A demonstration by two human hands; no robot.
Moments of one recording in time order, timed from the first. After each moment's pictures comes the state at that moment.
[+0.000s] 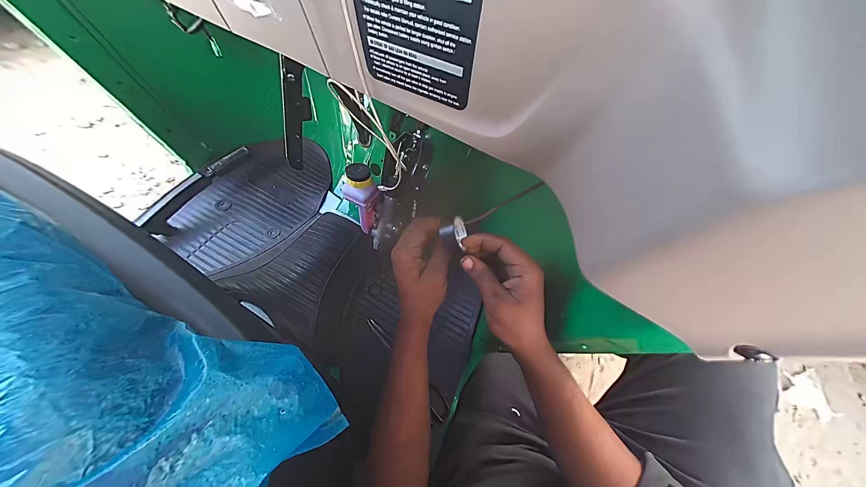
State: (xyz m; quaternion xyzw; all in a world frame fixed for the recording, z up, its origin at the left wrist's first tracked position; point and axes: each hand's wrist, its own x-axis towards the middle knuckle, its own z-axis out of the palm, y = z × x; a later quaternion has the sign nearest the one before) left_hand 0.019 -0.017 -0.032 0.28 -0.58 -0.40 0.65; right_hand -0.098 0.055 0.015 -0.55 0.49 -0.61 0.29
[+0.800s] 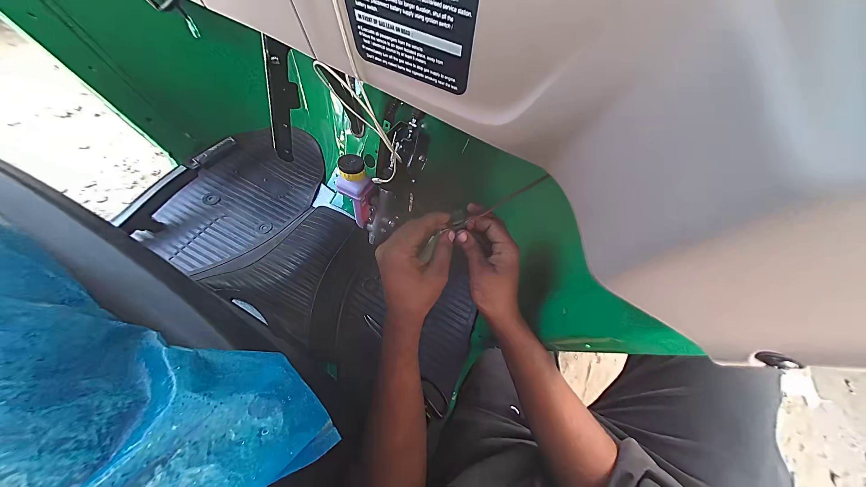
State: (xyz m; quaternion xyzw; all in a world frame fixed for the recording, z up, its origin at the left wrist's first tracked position) left_hand 0.032 -0.016 -0.027 0.36 -0.67 -0.30 0.58; right_hand -0.096 0.020 -0.027 -0.51 0.54 -0.62 0.24
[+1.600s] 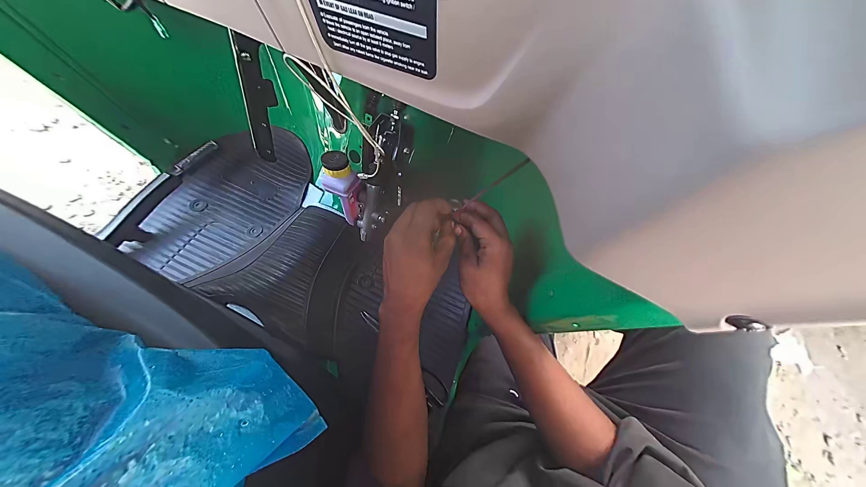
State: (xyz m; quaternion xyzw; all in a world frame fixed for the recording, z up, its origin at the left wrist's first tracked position) left_hand 0.020 -0.018 -0.021 0.41 -0.77 -0.18 0.45; right_hand -0.097 0.030 -0.028 -0.55 0.63 -0.54 0.11
